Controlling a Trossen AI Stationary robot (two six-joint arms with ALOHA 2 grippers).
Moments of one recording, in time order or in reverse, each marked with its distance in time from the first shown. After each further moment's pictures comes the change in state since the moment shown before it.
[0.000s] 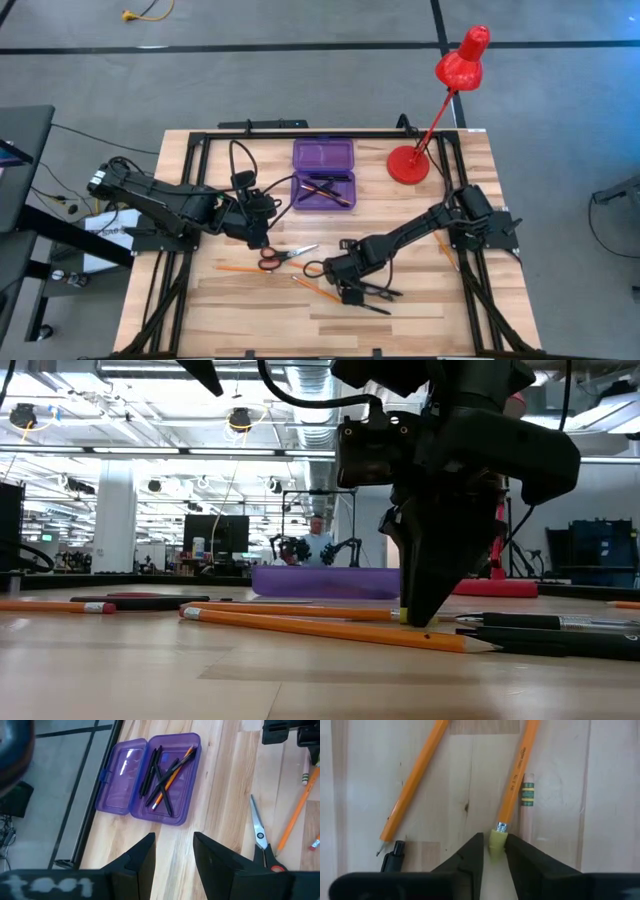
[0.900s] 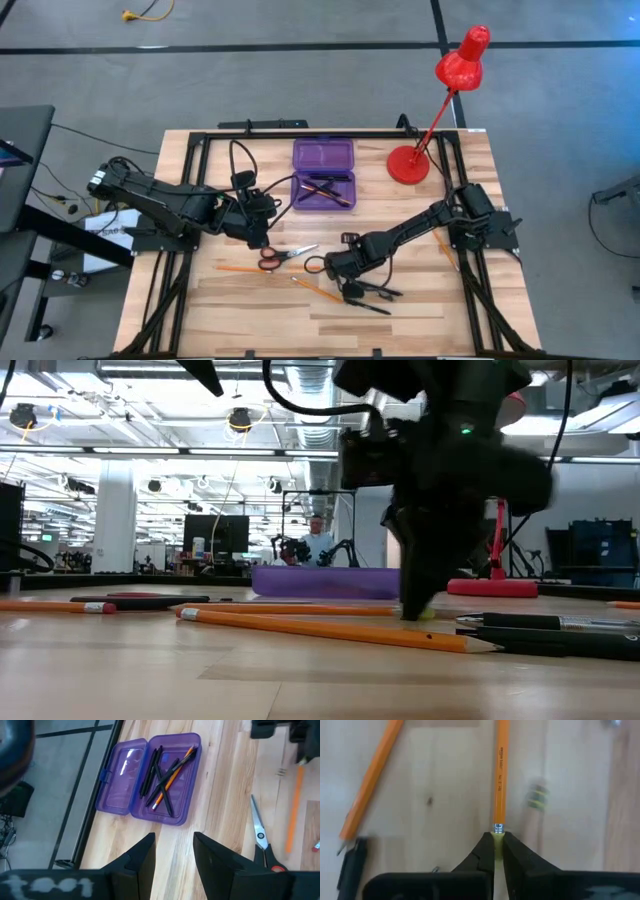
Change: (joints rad) left arm 0.000 0.000 0.000 0.000 -0.001 0.000; right arm -0.013 -0.026 -0.003 -0.050 0.072 -0.018
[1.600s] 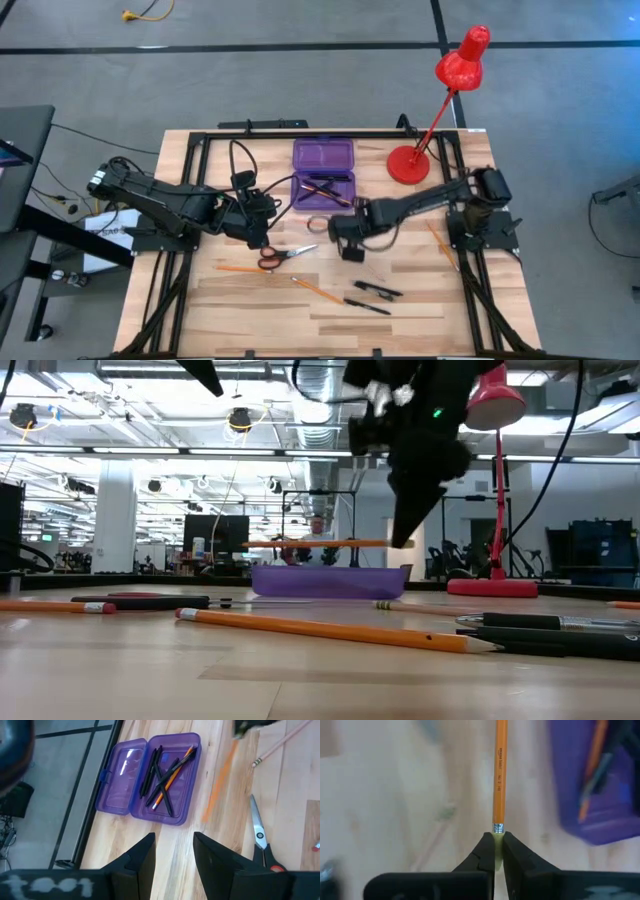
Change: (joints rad) left arm 0.000 0.000 0.000 0.000 0.001 0.004; right arm -0.176 -0.171 0.007 -0.215 0.148 -0.042
